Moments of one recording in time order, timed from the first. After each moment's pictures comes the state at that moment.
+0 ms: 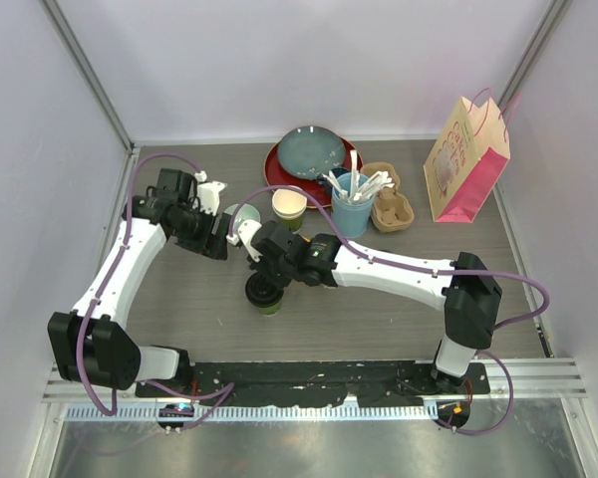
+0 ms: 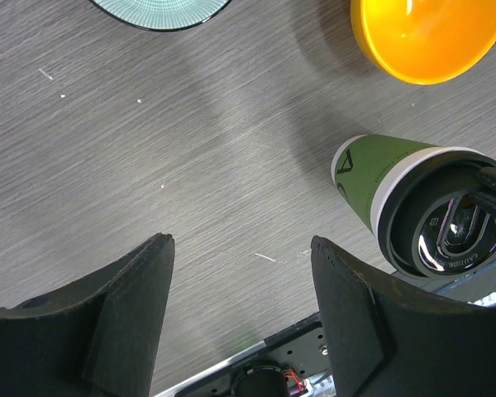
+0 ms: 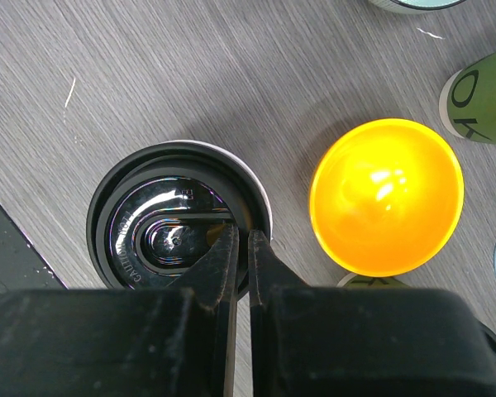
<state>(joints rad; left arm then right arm) -0.16 1.33 1.21 -1.01 0.28 0.19 1.13 1.73 1.43 -0.53 0.14 0.02</state>
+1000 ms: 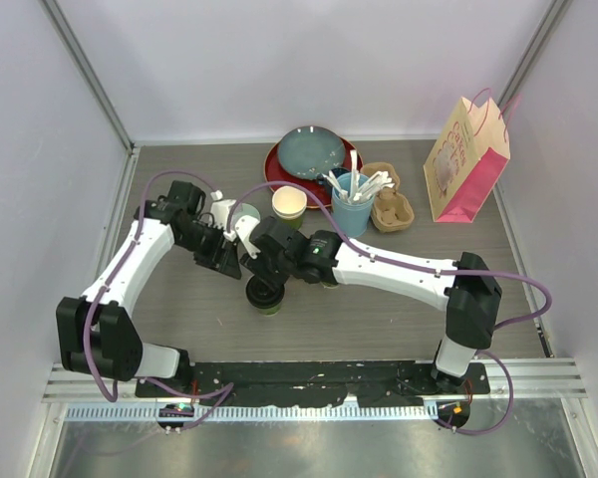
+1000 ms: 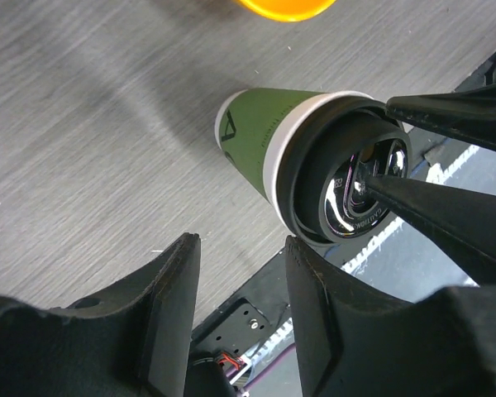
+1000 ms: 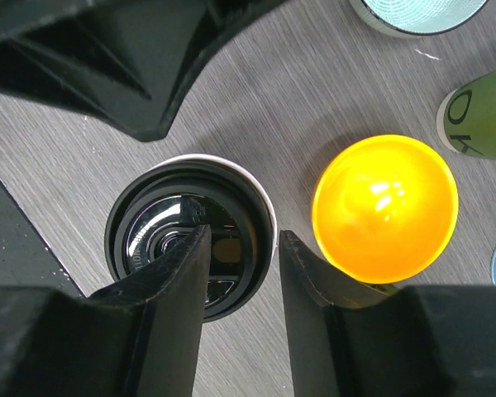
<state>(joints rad) -0.18 1.37 1.13 -1.06 0.58 0.19 1.13 1.73 1.46 -0.55 0.13 0.01</state>
